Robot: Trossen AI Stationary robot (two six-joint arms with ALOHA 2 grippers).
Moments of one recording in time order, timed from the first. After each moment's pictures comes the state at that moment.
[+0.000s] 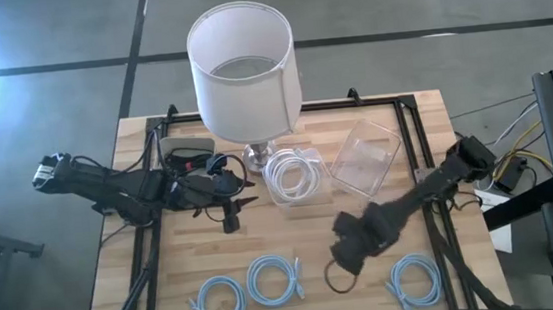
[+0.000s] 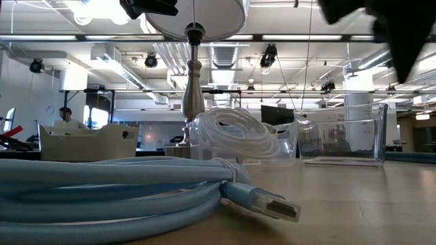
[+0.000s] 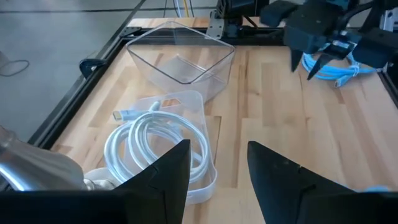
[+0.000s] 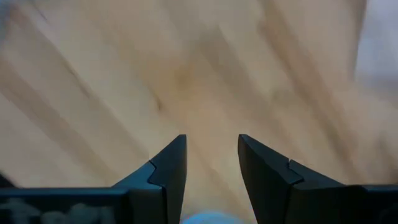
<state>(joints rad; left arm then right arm) -0.25 1.14 1.04 -0.40 -0.41 -0.15 0.52 1.74 1.39 -1.19 0.08 1.18</state>
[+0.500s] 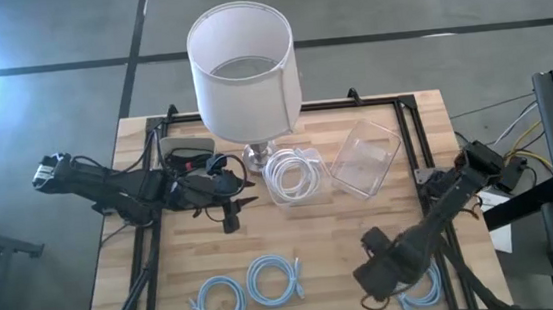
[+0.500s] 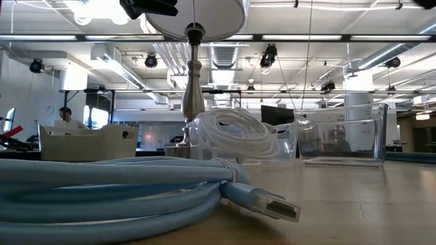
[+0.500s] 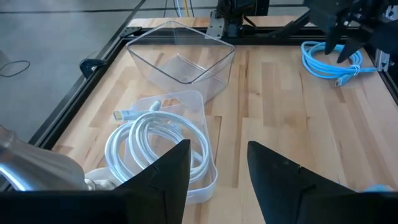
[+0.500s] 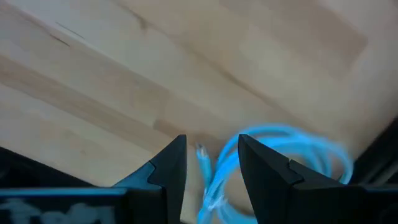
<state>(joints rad) -0.25 1.14 1.04 -0.40 -0.41 -0.15 0.75 1.73 1.36 -1.20 -0.01 1.83</state>
